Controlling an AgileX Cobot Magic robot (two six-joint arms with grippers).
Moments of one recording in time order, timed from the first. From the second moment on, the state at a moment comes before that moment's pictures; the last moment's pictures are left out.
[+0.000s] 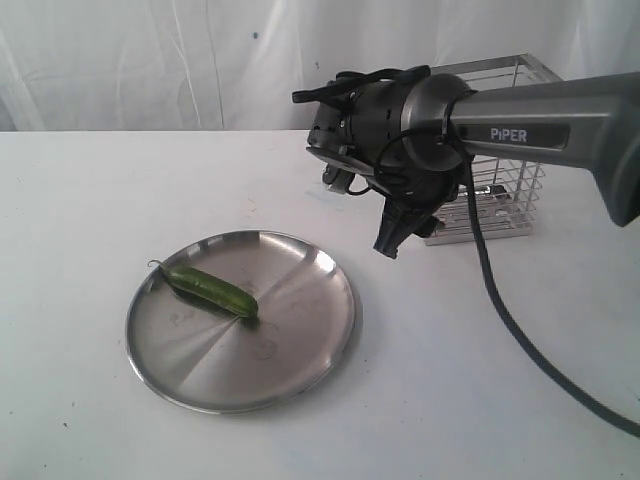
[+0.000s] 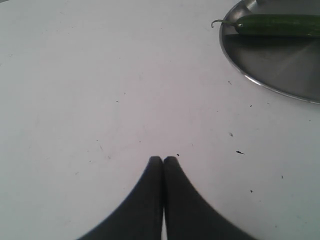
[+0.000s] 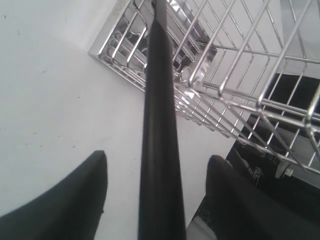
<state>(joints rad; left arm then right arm) -0.03 0.00 0.02 0.08 0.51 0.08 0.66 2.08 -1.60 -0.85 1.22 0.20</state>
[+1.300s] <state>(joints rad) -0.03 0.00 0.02 0.08 0.50 0.08 0.65 1.97 -1.59 -0.66 1.22 0.12</state>
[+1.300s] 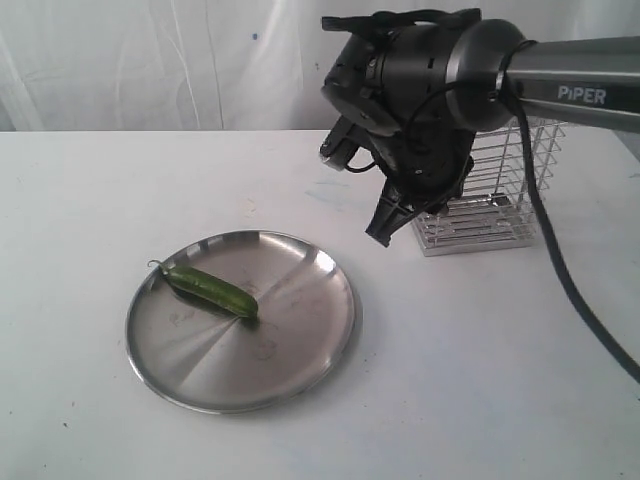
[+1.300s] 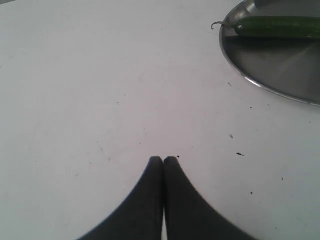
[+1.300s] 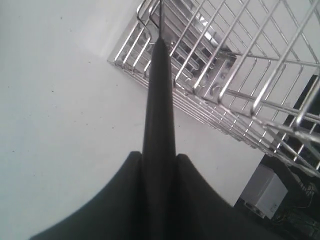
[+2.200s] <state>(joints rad) -0.03 0.00 0.02 0.08 0.50 0.08 0.64 1.59 -1.42 -0.47 1.22 0.10</state>
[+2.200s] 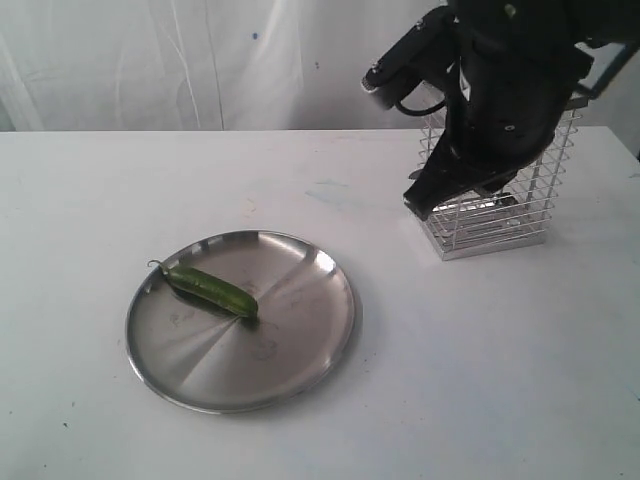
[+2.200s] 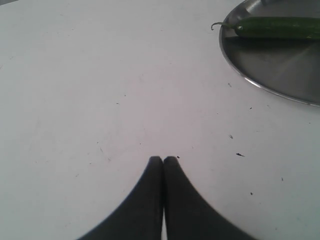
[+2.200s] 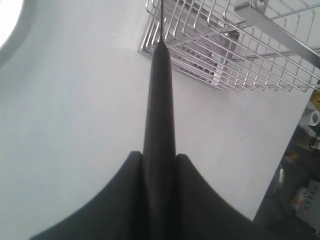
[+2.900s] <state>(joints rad) -0.03 0.00 0.02 0.08 0.50 0.08 0.63 1.49 -1.25 0.28 1.12 -0.02</state>
